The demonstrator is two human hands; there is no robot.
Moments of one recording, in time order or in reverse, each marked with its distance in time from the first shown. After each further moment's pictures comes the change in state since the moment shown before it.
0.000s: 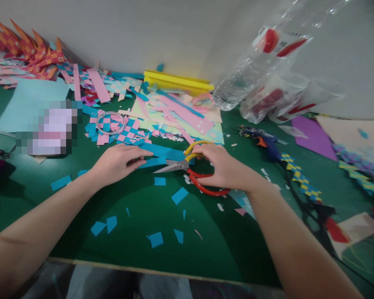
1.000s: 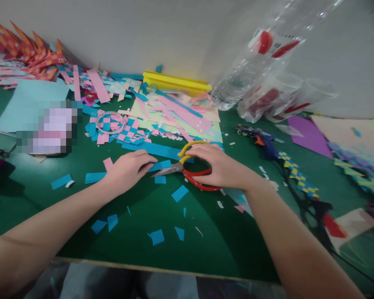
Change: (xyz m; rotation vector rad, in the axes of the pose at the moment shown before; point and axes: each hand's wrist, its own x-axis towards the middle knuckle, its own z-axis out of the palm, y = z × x) left_hand 0.002 0.026 0.022 -0.075 -0.019 -0.147; right_hand 0.001 -0.010 0.000 -0.011 -0.023 -0.086
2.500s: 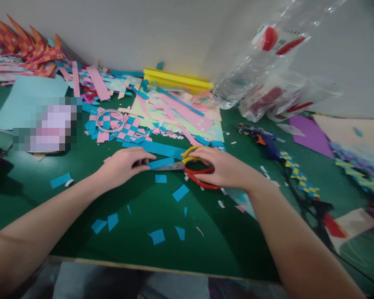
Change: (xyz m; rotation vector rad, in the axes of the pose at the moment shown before) left_hand 0.000 -0.013 -0.015 -0.147 -0.127 -0.054; right_hand -0.001 0.001 0.000 0.019 -0.050 0.013
